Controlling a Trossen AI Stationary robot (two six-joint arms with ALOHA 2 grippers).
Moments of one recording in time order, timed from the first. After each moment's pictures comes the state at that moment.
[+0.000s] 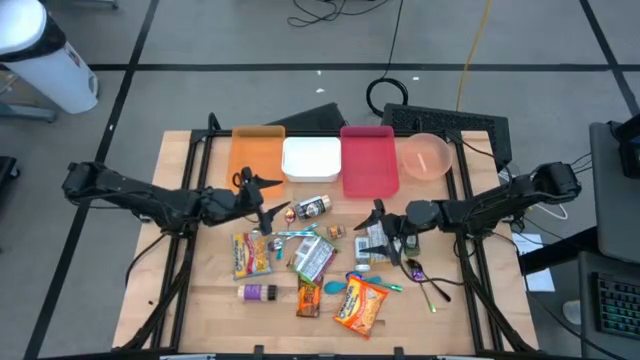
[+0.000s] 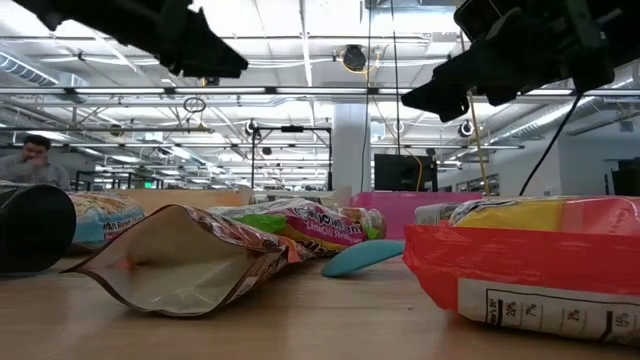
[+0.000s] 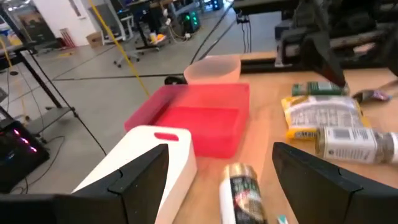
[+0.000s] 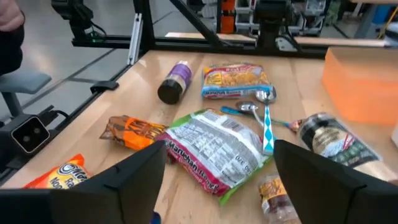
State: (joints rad) left arm -0.15 1.02 0.55 0.23 -0.55 0.07; right arm 0.15 1.23 0.41 0.58 -0.08 0.03
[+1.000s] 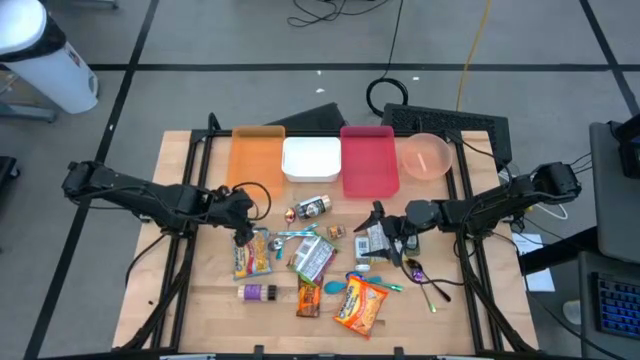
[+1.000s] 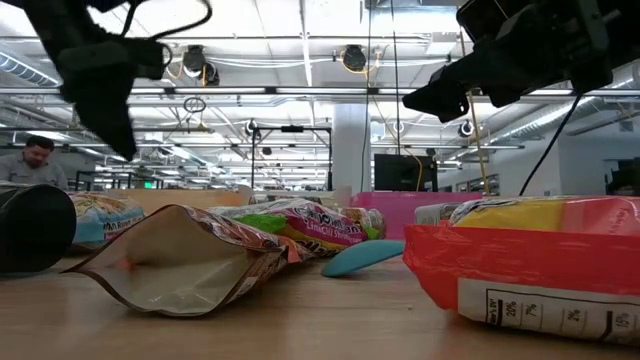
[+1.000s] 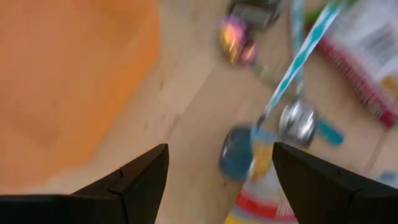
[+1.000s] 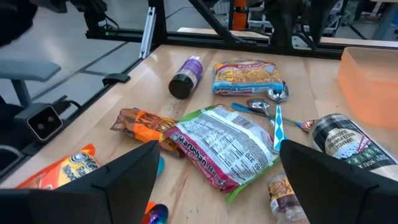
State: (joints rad) left arm -0.17 1.01 0.68 -0.82 -0.29 -0.68; right arm 0.15 1.23 0.41 0.57 -0.14 -0.02
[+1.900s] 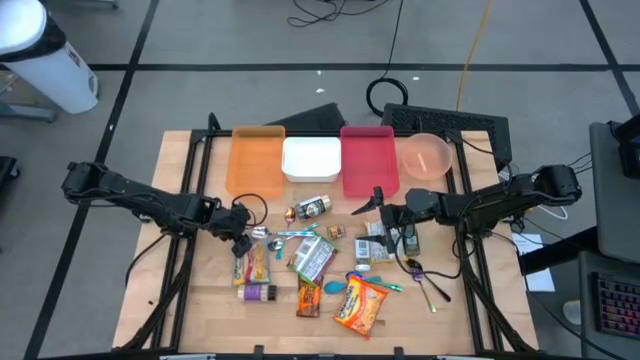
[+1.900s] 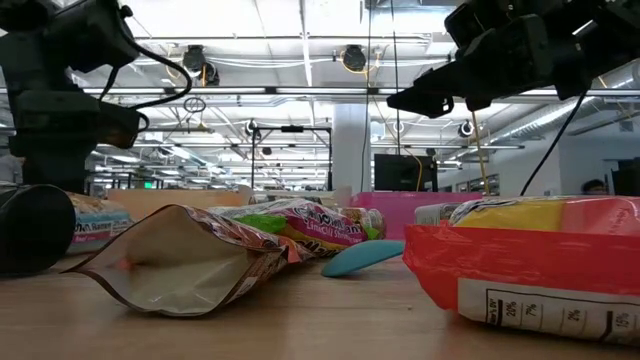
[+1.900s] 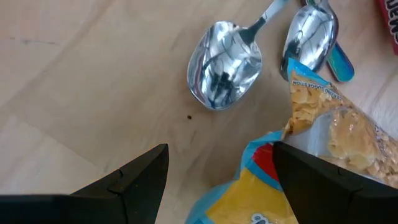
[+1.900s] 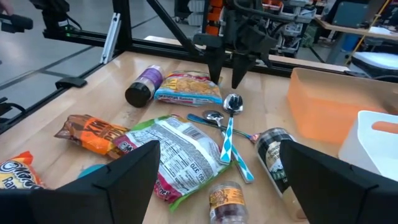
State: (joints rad) left arm -0.15 1.01 0.41 -0.55 0.03 -0.87; right arm 0.03 1.23 0.41 0.62 -0.14 -0.13
